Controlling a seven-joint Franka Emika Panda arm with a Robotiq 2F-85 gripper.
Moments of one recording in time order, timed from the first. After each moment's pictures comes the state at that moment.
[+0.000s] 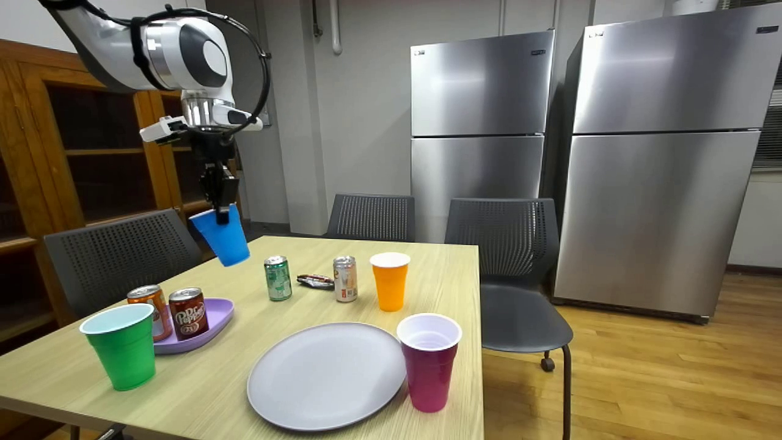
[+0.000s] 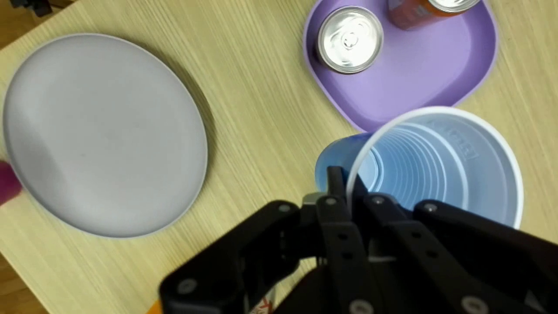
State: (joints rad) arm 0.24 0.18 0.05 -2.05 -0.02 2.13 0.71
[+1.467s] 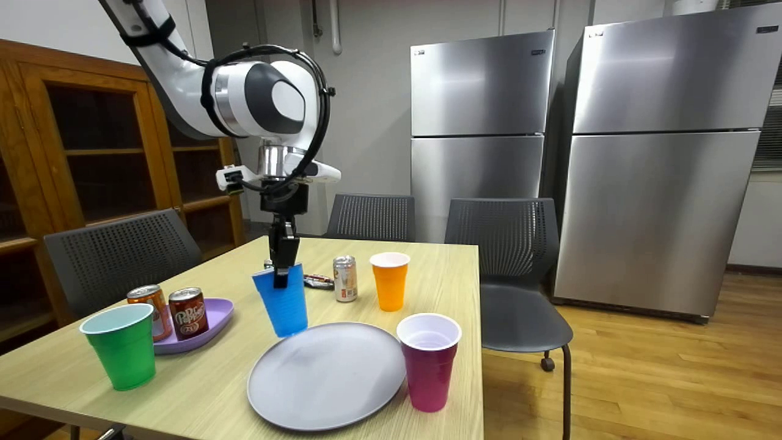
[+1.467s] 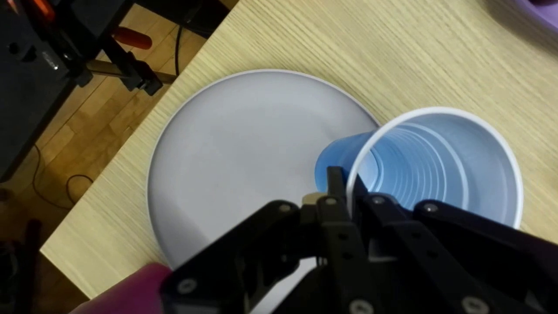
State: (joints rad) arm 0.03 0.13 -0.07 -2.35 0.03 2.25 0.71
